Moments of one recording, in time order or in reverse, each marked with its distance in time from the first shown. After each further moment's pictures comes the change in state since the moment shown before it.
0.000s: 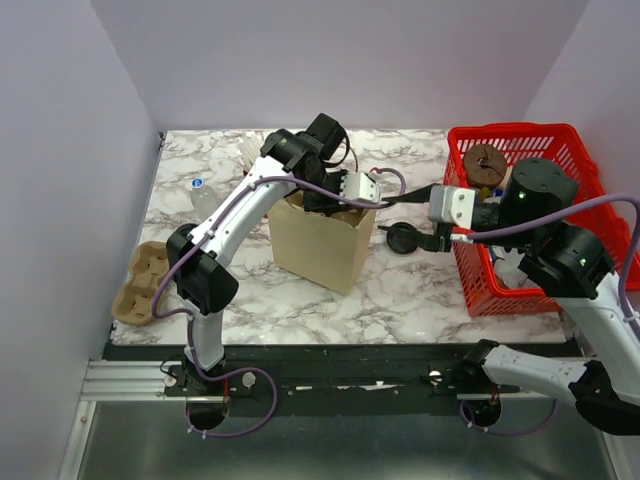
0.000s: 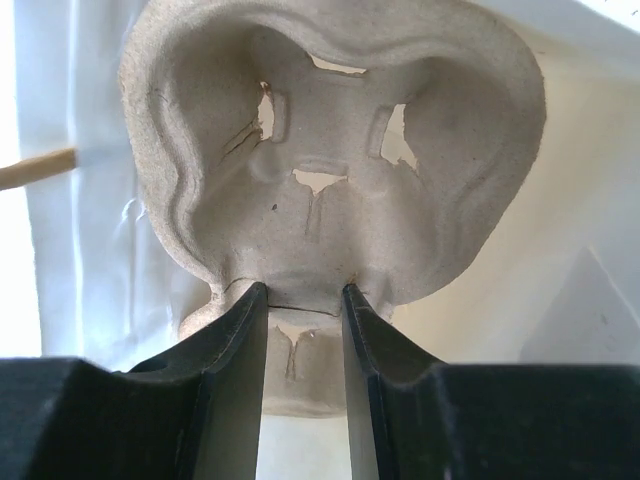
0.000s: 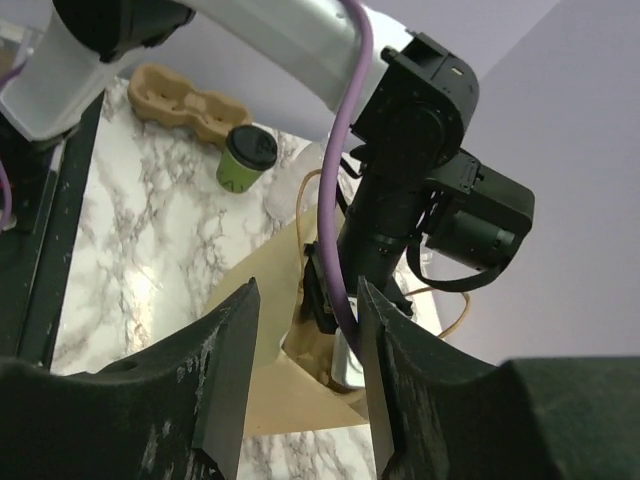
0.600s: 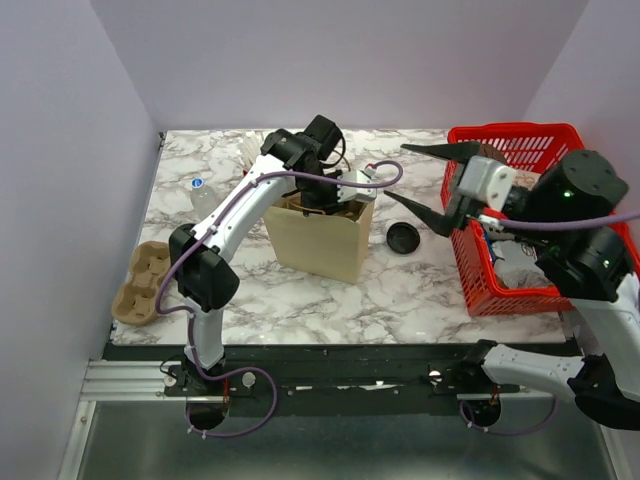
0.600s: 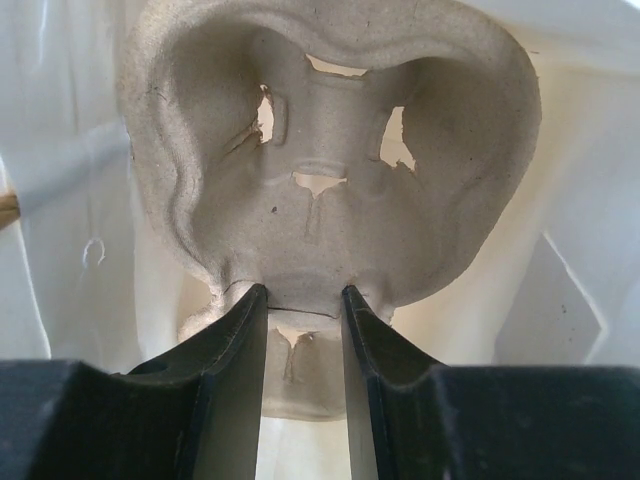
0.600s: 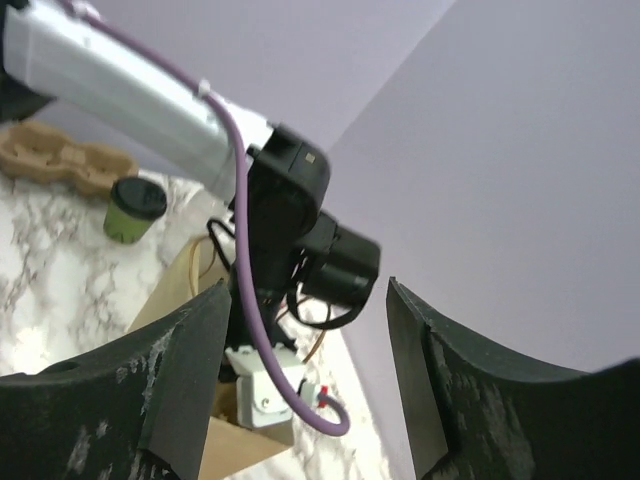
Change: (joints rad) left arm 0.026 0.030 -0.023 -0.003 0.025 -0.081; right arm 0.043 0.029 0.087 0.161 0.188 0.011
